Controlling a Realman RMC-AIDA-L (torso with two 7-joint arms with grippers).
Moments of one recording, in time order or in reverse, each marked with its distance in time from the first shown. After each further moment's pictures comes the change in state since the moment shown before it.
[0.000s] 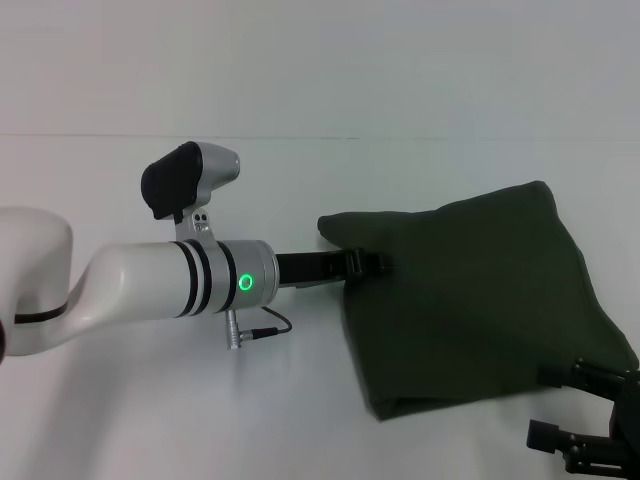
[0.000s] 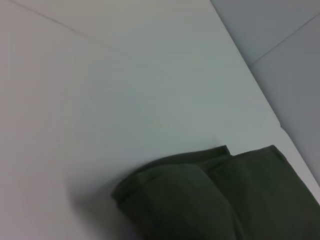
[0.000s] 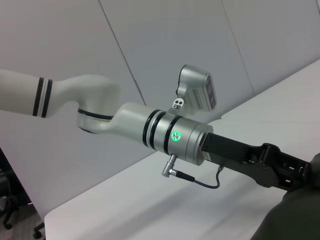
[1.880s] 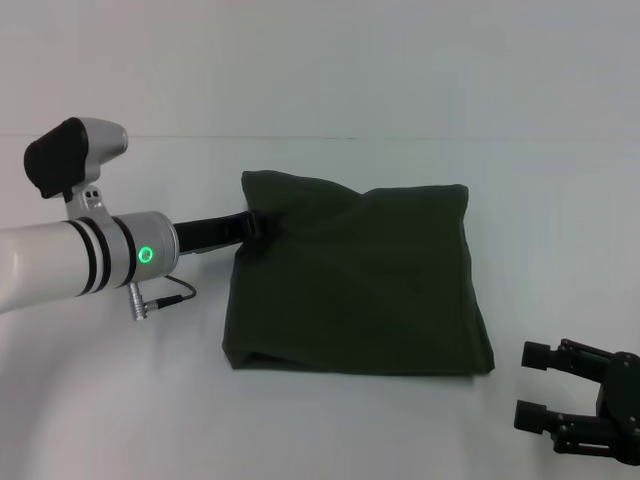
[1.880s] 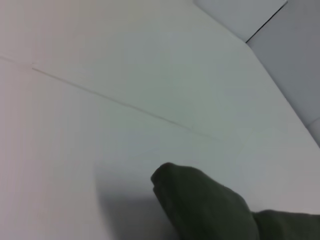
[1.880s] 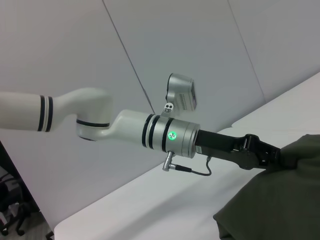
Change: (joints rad) left arm 0.146 0.077 -0.004 0.169 0.021 -0.030 -0.038; right arm 0.041 0.007 0.008 0.000 0.004 -0.011 0.040
